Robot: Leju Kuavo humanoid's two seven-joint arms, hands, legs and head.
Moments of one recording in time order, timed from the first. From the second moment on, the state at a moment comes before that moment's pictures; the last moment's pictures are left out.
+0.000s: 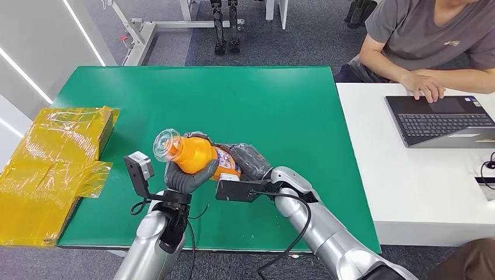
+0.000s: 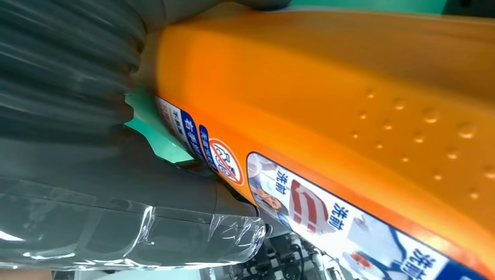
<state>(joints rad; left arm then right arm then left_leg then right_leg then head) -0.27 -0.23 -0.34 -1.27 0.14 -0.01 -0.56 -0.63 0.16 0.69 -0.86 0.65 0.05 -0.45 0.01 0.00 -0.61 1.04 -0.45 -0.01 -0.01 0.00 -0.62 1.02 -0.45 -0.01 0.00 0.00</state>
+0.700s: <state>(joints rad) -0.27 -0.23 -0.34 -1.34 0.11 0.05 -0.57 -0.39 0.15 0.60 -1.18 0.47 -0.35 -0.56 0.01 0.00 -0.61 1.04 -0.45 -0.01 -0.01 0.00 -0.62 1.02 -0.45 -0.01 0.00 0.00</state>
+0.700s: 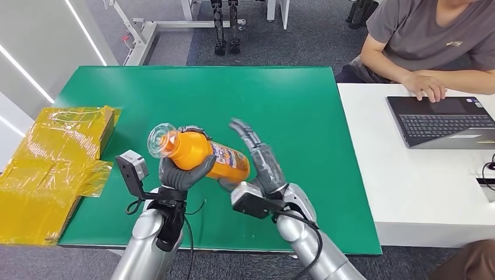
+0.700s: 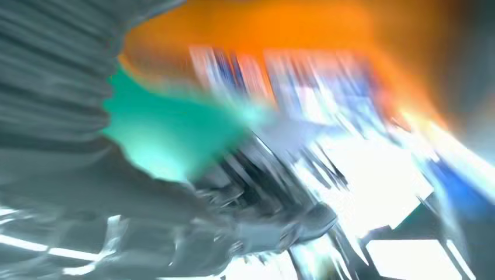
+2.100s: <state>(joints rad) -0.23 0.20 -0.27 -1.32 -1.47 0.64 -0.21 -0.10 0.12 0.56 -1.72 0.25 -0.53 -0.70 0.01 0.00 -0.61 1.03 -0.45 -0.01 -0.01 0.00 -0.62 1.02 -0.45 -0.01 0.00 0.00</state>
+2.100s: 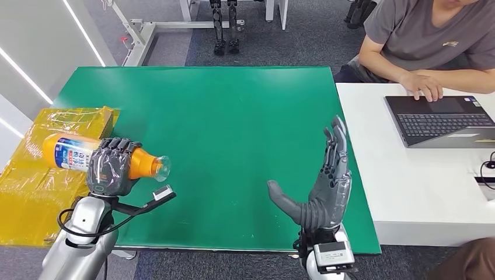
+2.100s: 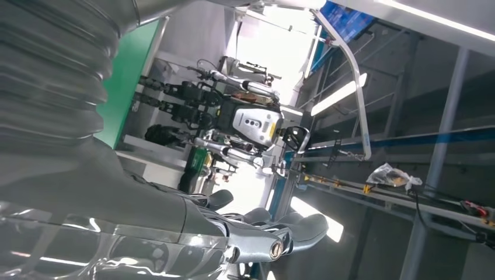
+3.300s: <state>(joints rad) -0.70 0.29 -0.33 -0.48 -1.56 0.26 -0.29 -0.14 0.13 0.56 -1.69 0.21 -0.48 -0.70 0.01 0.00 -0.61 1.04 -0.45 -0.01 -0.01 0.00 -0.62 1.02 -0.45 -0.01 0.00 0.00</state>
